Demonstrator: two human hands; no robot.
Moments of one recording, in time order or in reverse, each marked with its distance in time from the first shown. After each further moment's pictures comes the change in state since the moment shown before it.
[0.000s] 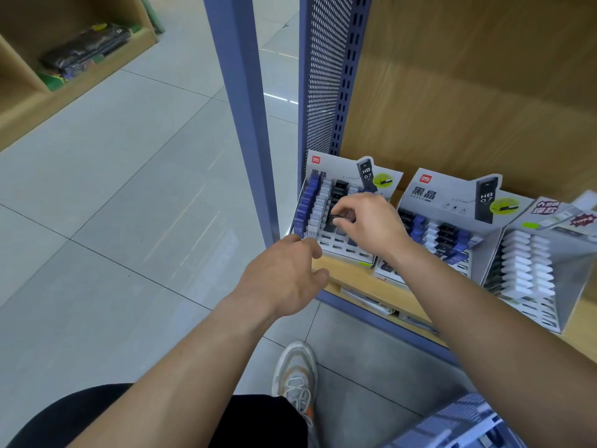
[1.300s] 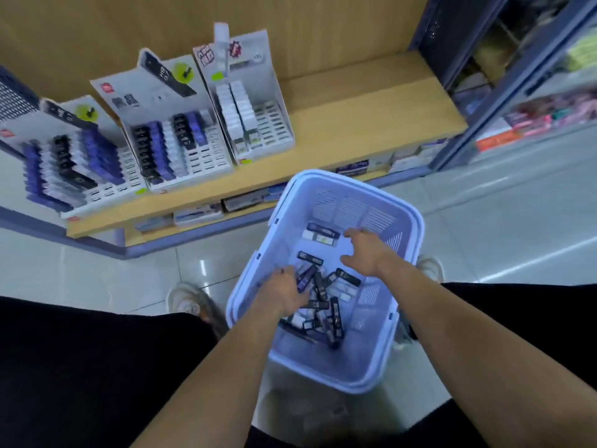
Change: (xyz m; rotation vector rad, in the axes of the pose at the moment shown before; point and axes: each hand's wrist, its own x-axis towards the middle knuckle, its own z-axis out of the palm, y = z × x) left_hand -0.110 0.160 0.333 0.284 -0.618 0.232; right_hand -0.490 0.136 0.001 0.237 -0.337 1.029
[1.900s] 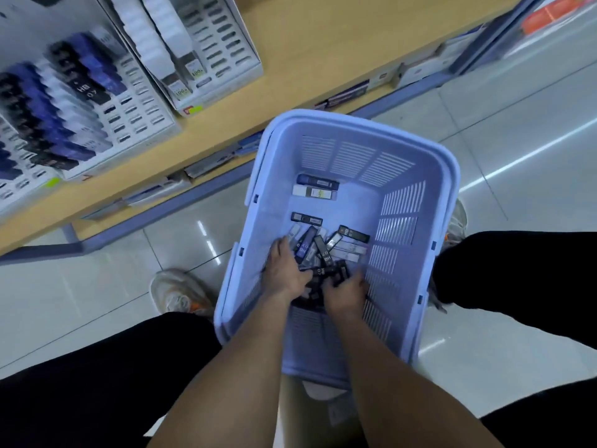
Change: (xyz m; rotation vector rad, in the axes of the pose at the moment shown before) left_hand 0.080 -0.035 0.067 -0.145 -0.002 -0.092; right_hand -0.007 -0.037 0.199 0.892 0.213 0.804
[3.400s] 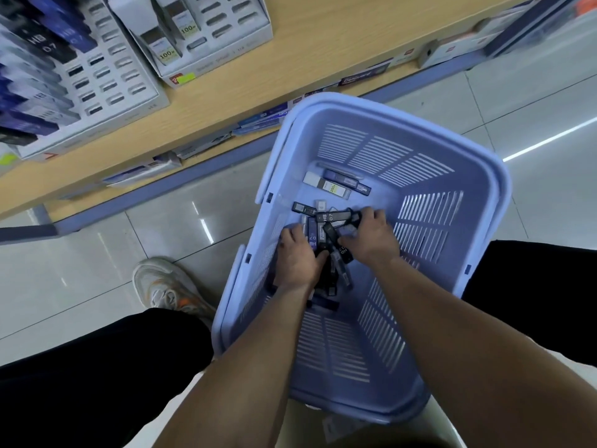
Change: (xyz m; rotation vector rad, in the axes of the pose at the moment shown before) left_hand 0.029 0.025 0.030 -0.006 0.137 0.027; right_hand 0.095 -0.075 -0.050 -0.736 -0.069 -0.387
